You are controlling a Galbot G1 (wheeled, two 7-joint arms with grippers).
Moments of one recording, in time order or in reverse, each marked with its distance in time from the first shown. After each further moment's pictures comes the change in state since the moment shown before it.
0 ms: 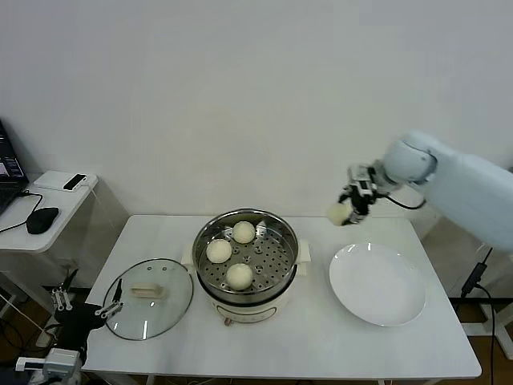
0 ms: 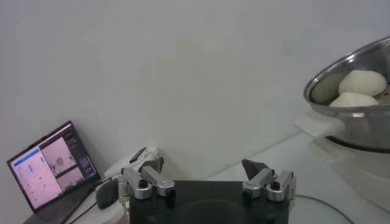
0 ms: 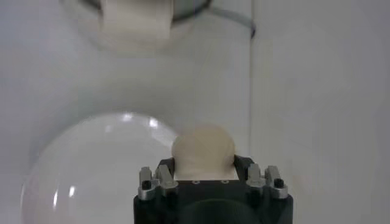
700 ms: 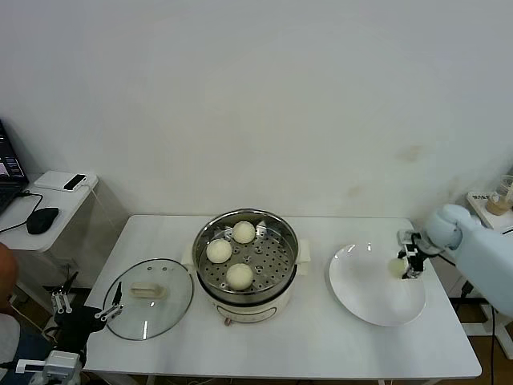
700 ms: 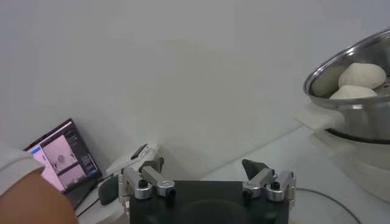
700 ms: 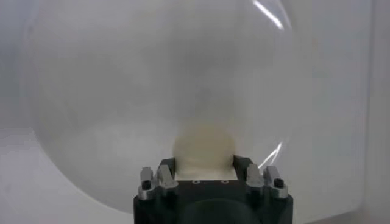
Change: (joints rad) left arm 0.013 0.002 -0.001 0.002 0.000 0.000 0.000; right arm -0.570 -0.113 0.452 -0.259 -0.452 0.206 -0.064
